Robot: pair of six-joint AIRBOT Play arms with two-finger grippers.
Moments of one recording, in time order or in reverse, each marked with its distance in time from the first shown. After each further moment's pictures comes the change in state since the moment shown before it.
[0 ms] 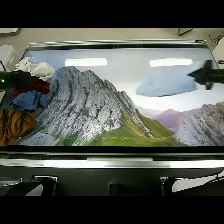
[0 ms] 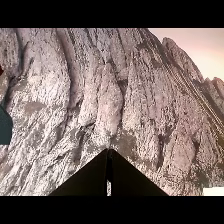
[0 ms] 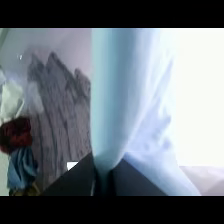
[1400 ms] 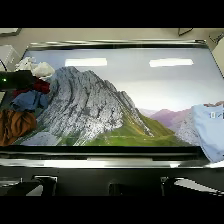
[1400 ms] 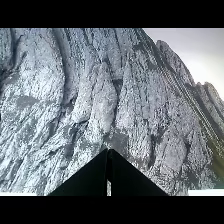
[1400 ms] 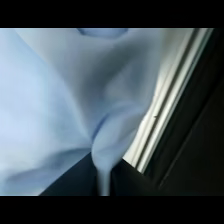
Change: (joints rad) left arm -0.020 0.000 0.000 0.000 0.000 -0.074; right arm -0.581 0.303 -0.741 -0.868 -0.096 0.229
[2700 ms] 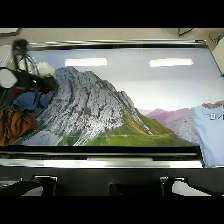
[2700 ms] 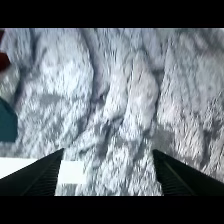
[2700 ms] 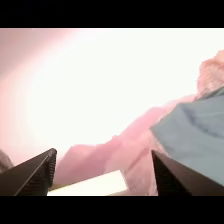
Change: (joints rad) left arm -0.130 -0.257 -0.002 0.237 0.004 -0.066; right arm 0.655 0.048 0.624 0.227 0.064 -0.177
